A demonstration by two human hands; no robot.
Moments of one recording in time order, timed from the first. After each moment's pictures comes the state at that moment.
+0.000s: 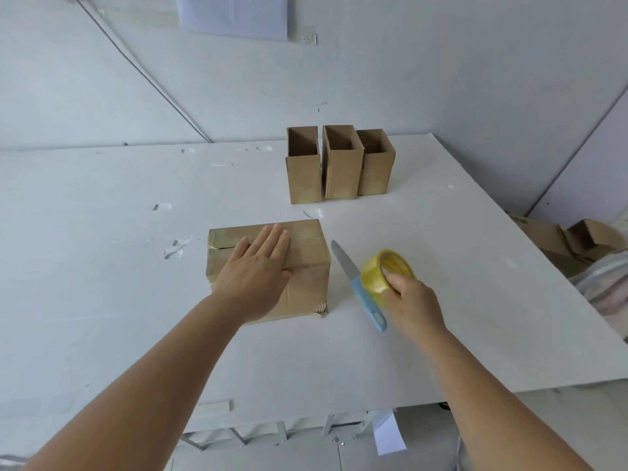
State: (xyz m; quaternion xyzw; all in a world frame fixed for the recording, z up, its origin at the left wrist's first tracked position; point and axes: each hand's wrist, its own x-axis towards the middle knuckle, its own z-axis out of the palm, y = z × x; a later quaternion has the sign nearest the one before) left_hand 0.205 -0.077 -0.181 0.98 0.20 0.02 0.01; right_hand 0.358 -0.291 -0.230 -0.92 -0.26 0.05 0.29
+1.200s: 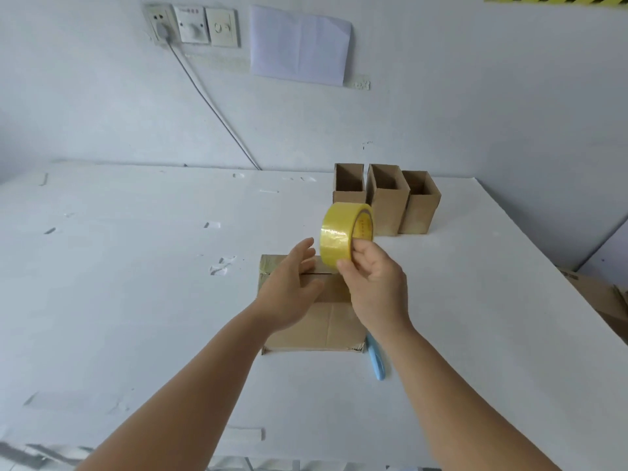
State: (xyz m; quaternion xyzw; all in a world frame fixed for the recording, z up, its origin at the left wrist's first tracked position) left_hand 0.189 -0.065 -0.155 0.82 0.23 0.19 0.49; right_hand 0.288 -0.176 -0.148 -0.72 -0.35 0.04 0.59
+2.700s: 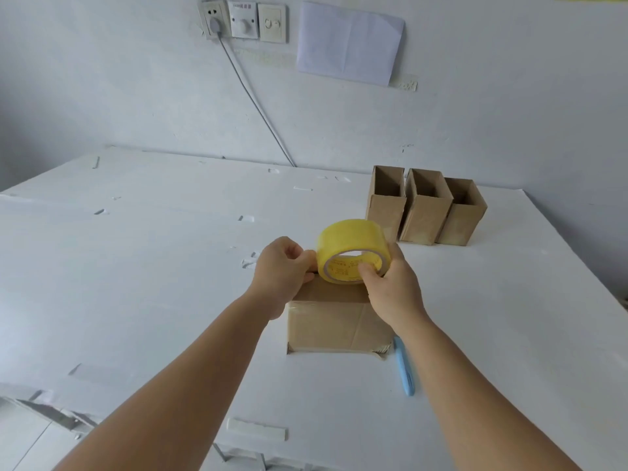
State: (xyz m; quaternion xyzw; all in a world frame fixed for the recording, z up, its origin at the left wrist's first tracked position) left_hand 0.173 -0.024 -0.144 0.62 0.41 0.30 0.60; right_hand 0.303 -0.136 -0.158 -0.80 -0.35 0.11 0.48
